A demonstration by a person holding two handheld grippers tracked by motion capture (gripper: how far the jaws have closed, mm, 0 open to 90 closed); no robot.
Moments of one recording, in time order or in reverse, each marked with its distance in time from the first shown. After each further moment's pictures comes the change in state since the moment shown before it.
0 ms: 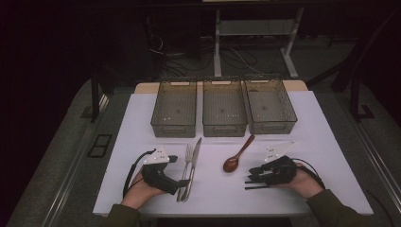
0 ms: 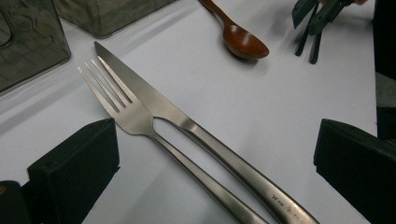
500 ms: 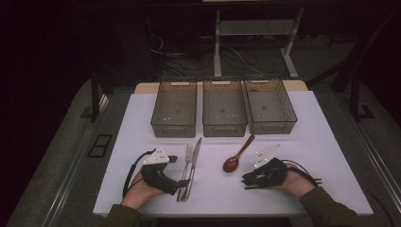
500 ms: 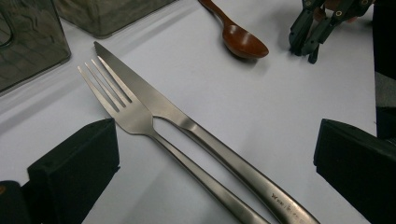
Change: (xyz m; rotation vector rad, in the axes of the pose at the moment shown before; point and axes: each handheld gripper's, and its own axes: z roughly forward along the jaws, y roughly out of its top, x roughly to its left) left arm 0.000 0.000 0.000 0.000 0.000 0.003; right arm 0.001 0.005 0.023 0.086 0.045 -0.124
